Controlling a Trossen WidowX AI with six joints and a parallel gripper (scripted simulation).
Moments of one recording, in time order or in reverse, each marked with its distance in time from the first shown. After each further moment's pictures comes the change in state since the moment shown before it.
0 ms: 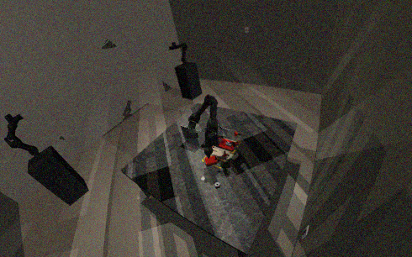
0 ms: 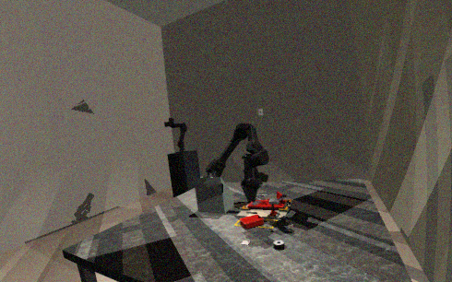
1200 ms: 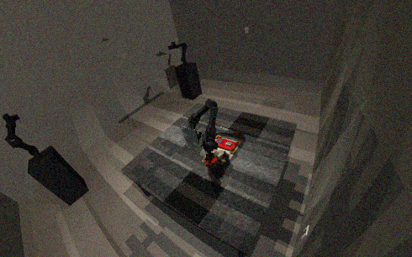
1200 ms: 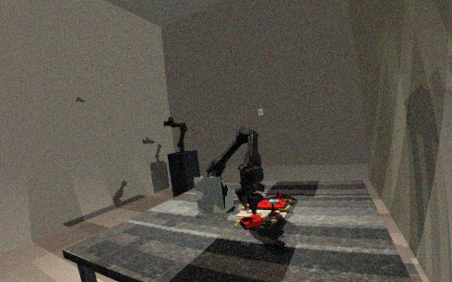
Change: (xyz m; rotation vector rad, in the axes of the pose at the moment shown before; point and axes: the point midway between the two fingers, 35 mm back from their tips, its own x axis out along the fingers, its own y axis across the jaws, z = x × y) arm 0.049 0.041 -0.001 -0.214 -0.163 0.250
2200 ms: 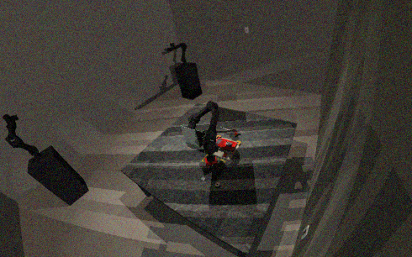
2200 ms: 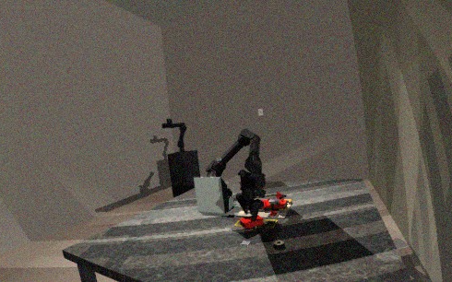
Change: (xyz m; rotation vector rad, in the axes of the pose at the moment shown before) arm 0.028 0.000 0.001 0.000 -0.002 0.001
